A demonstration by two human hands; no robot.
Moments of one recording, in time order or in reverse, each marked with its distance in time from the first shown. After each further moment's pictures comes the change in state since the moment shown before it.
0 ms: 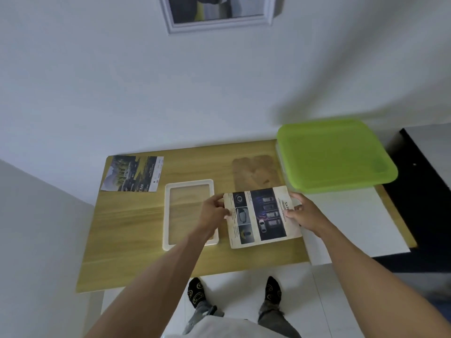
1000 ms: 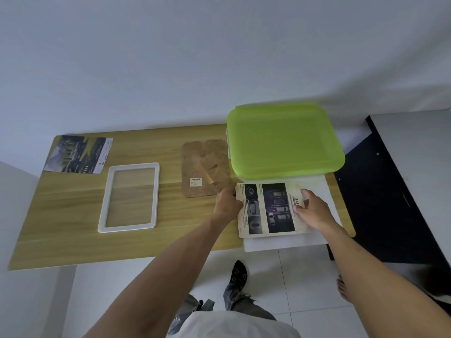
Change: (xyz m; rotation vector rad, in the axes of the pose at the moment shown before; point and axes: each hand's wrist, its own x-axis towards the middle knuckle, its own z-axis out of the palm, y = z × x) left_hand 0.003 0.011 0.229 0.372 0.031 0.129; right_hand 0.026 0.135 -0.159 -0.311 0.137 0.045
